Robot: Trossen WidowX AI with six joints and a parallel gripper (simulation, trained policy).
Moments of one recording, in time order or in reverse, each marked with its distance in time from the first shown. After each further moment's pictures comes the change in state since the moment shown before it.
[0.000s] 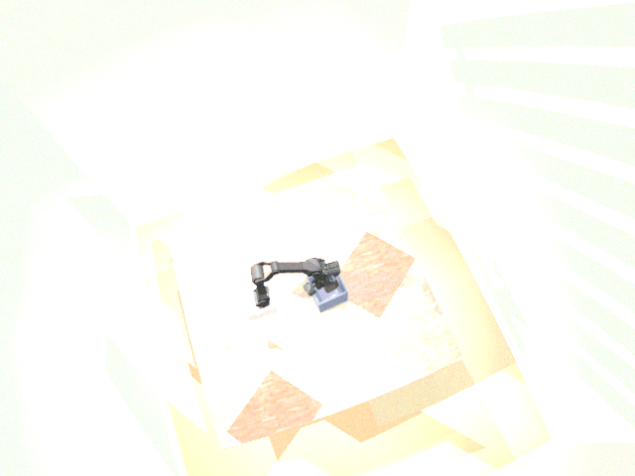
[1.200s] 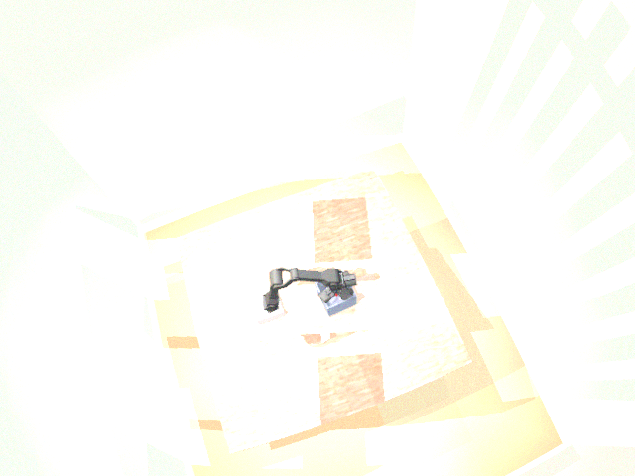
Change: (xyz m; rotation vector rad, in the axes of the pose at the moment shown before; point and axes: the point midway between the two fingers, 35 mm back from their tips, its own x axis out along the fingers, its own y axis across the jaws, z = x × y) arm 0.024 0.014 0.013 -0.041 0.157 0.014
